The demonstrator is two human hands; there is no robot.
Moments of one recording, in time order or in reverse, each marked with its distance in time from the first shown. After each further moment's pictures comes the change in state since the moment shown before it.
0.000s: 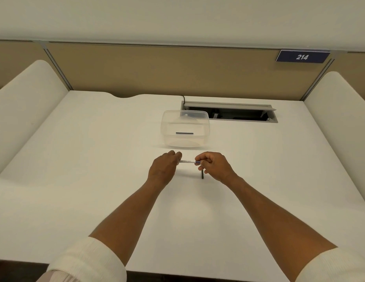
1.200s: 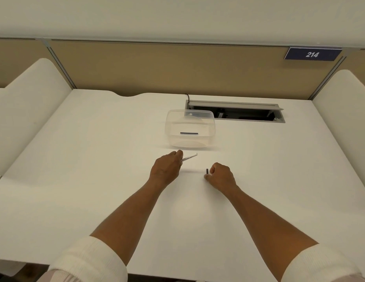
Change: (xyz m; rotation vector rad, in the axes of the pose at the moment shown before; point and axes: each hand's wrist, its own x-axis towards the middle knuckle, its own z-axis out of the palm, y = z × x) left_hand 0.007 -0.013 0.004 -0.019 -0.026 -0.009; right_hand 0.008 0.037 0.025 -0.421 0.137 0.335
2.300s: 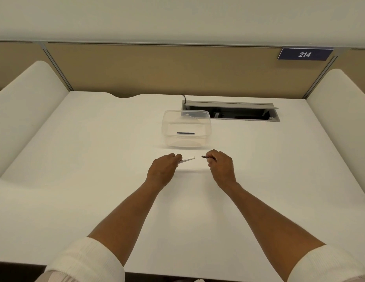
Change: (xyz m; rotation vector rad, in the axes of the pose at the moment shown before) left_hand -0.004 0.001 0.004 0.071 -0.020 0.044; right_hand -0.007 -0.007 -0.018 0.356 0.235 -0.322
